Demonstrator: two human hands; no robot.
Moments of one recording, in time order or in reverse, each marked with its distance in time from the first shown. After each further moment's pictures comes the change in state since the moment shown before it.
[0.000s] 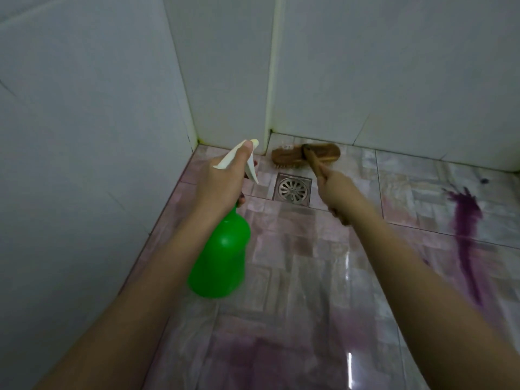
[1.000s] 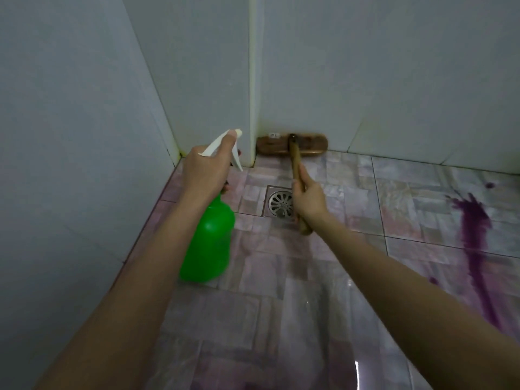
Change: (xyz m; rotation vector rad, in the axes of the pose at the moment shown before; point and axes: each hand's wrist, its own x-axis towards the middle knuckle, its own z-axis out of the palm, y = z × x) left_hand 0.071 0.000 0.027 0.028 0.119 0.044; right_hand 0.078 0.012 0.055 0.513 0.189 -0.149
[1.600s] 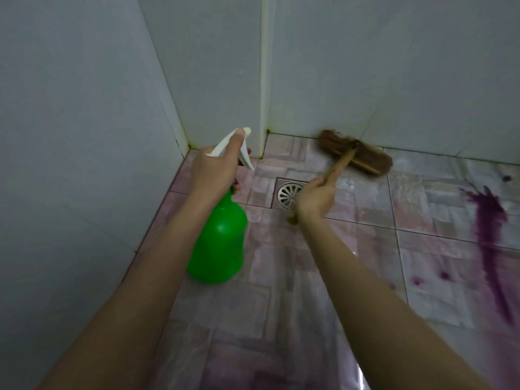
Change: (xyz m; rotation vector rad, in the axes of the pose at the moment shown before) left_hand -0.018 0.000 -0.005 -0.066 -0.014 -0.078; right_hand -0.015 -0.012 0.026 0.111 0.410 0.239
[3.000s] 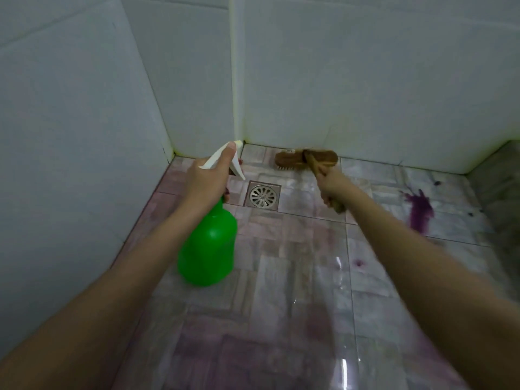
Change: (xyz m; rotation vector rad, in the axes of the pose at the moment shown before) left_hand -0.066 0.026 0.007 0.017 -0.057 0.068; right_hand 0.034 -0.055 -0.147 -0.733 -0.482 -0.202
